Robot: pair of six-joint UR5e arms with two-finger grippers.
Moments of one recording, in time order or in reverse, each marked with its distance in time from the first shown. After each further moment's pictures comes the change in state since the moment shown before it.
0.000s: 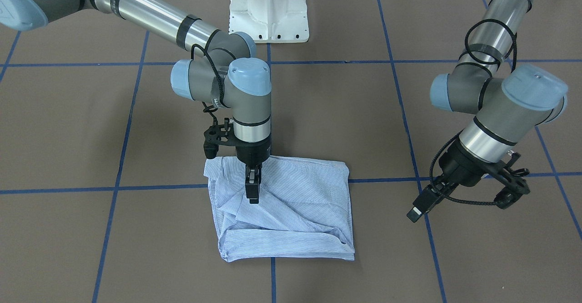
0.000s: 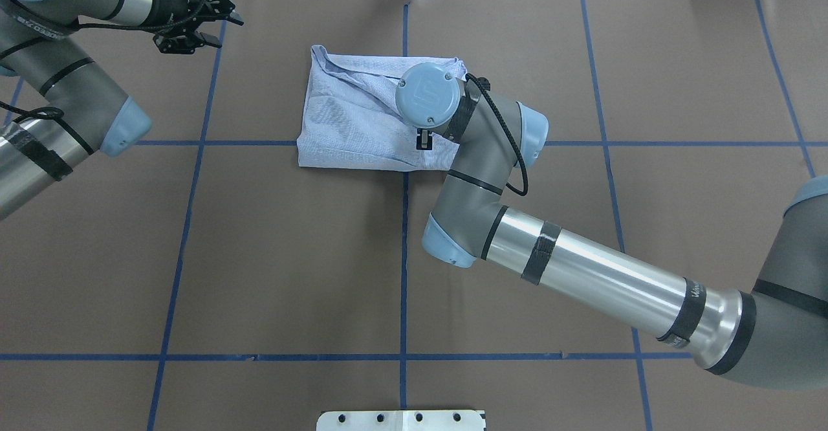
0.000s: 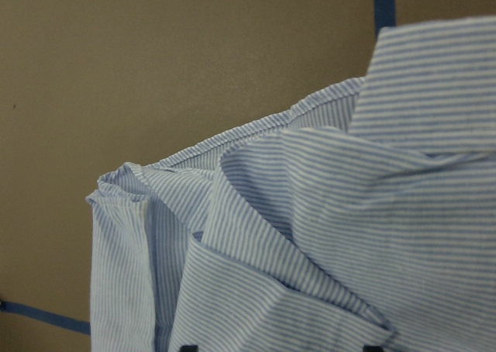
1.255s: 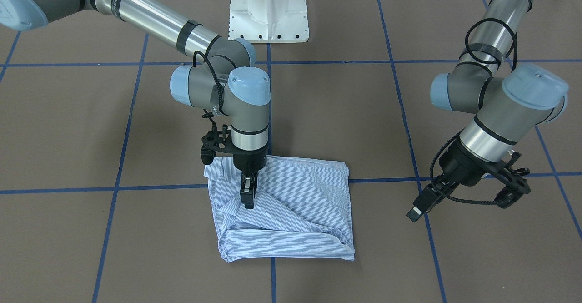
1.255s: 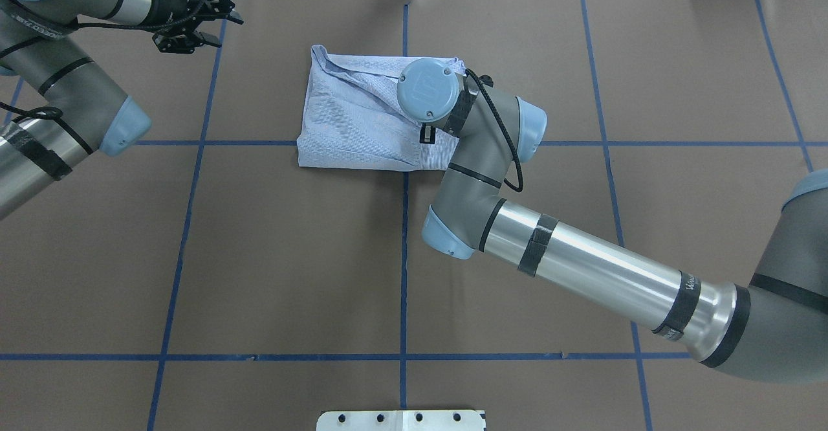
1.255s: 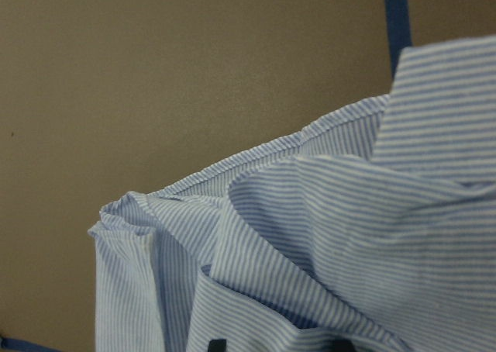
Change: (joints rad) left arm -0.002 0.001 -0.004 0.000 0.000 0.000; right arm 0.012 0.022 -0.049 0.000 -0.007 0.033
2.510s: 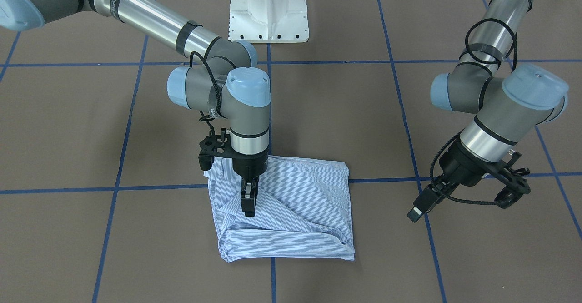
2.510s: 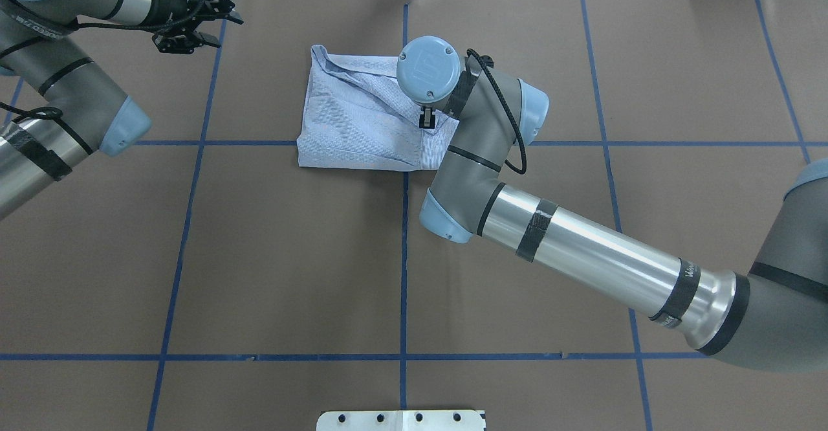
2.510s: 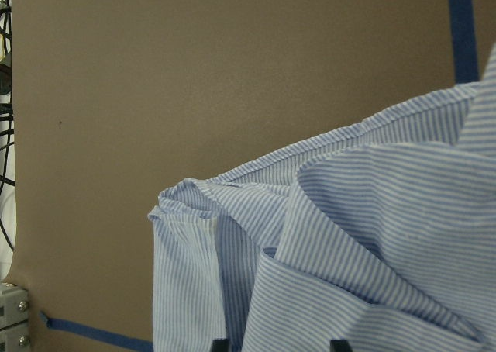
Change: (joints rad) left arm 0.001 0.000 0.001 0.000 0.001 -0.001; right arm 0.028 0.019 -0.008 0.006 0.010 -0.040
